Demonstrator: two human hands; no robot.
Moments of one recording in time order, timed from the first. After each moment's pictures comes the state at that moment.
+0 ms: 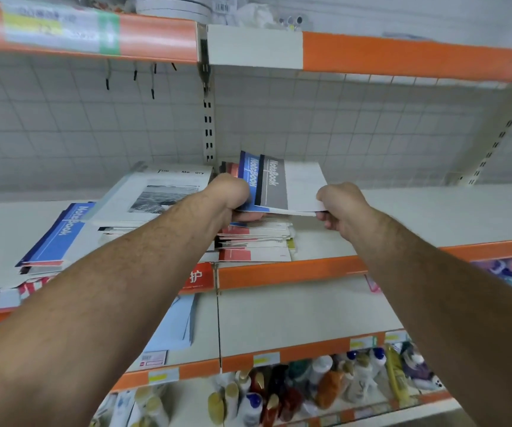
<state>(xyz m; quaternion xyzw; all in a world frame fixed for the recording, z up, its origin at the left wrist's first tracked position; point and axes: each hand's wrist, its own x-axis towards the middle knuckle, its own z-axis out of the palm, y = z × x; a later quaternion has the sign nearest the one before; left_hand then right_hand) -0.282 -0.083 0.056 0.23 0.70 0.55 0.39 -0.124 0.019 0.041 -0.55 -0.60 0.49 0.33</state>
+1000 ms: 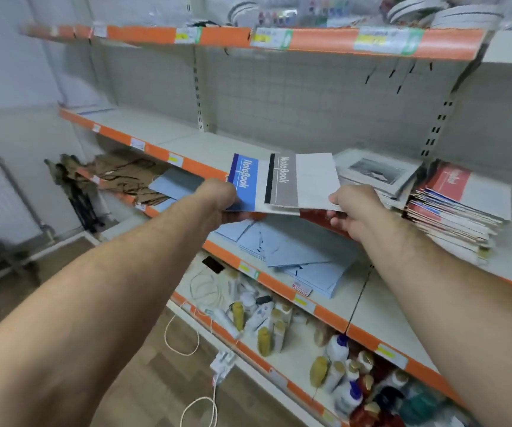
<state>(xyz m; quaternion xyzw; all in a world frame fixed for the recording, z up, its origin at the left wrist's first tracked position) -0.283 -0.453 0.031 -0.05 0.73 0.67 0.13 -0.221 -0.243 0.031 -0.29 -0.70 0.64 0.12</state>
